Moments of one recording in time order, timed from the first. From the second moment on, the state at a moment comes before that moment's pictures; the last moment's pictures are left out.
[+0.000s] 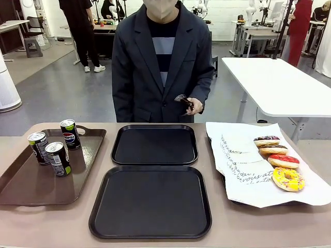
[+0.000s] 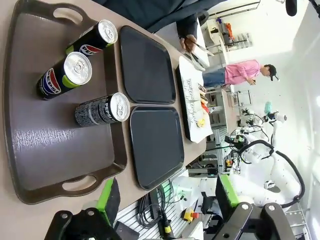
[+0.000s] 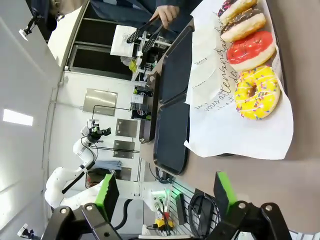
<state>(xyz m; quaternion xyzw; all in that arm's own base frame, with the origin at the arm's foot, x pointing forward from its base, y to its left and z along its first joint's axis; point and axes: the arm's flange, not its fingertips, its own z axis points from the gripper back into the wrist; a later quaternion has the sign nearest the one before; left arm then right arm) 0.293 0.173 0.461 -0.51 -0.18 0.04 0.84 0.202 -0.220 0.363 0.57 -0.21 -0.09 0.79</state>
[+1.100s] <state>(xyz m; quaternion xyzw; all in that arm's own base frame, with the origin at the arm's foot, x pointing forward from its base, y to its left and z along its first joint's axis) 0.294 0.172 0.460 -0.51 -0.18 0.04 0.84 0.203 -0.220 0.360 0.57 -0.21 -0.09 0.79</state>
